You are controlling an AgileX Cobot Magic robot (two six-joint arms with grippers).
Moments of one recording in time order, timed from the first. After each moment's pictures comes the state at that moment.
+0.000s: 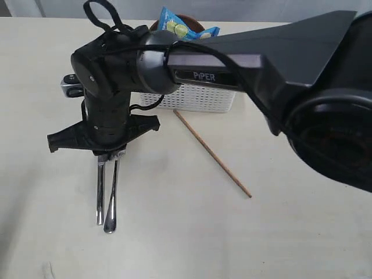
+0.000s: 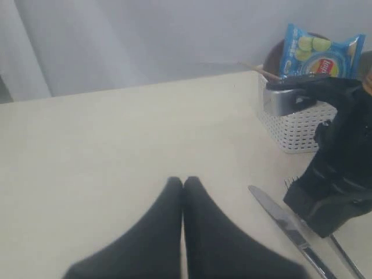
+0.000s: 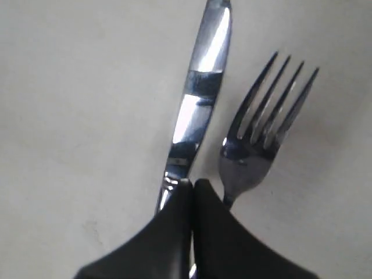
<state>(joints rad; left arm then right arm) -0.20 0.00 0.00 0.02 0.31 0.04 1.00 2.24 -1.72 0.07 0.87 0.53</state>
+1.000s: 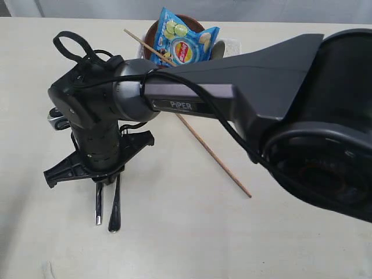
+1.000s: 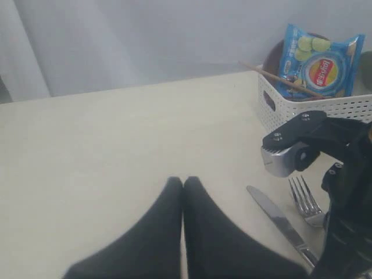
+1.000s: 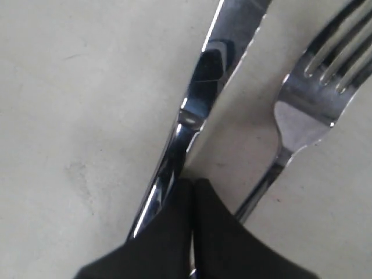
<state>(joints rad) -0.20 0.00 0.00 0.02 0.31 0.04 1.08 2.29 -1.72 0.01 0.94 0.50</state>
